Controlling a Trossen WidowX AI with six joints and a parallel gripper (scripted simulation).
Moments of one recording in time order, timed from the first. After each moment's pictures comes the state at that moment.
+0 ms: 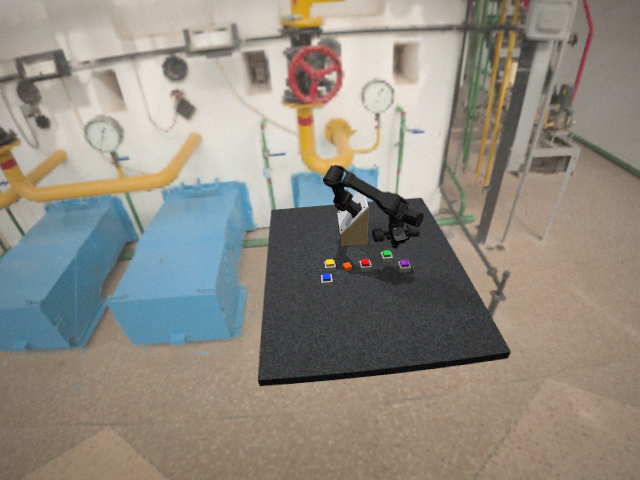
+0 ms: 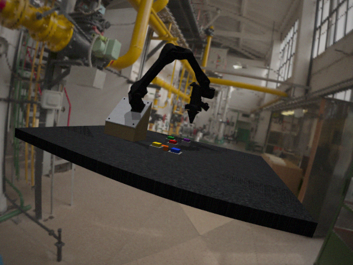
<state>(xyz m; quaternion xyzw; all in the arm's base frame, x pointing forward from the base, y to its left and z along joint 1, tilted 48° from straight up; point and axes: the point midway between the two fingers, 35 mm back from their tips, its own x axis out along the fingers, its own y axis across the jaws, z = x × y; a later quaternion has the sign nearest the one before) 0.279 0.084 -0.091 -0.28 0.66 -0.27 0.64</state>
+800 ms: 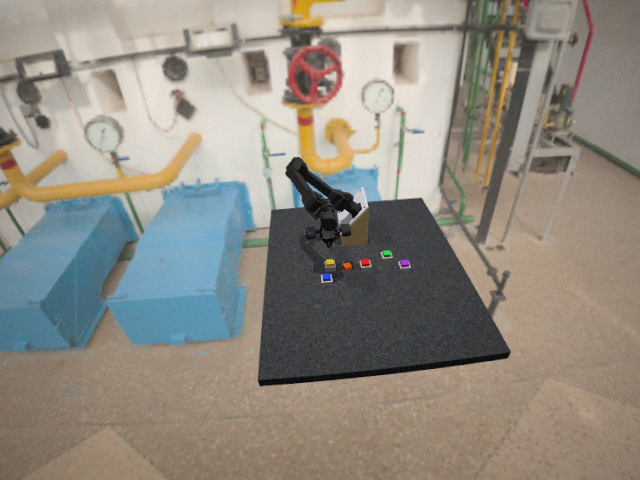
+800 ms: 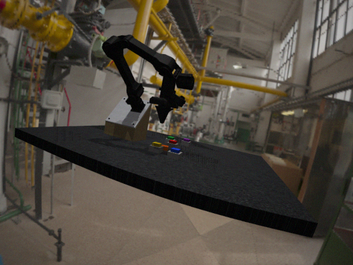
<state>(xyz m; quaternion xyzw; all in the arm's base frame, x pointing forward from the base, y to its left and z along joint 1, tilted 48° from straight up) 0.214 -0.110 0.103 -0.28 0.65 -0.29 0.64</state>
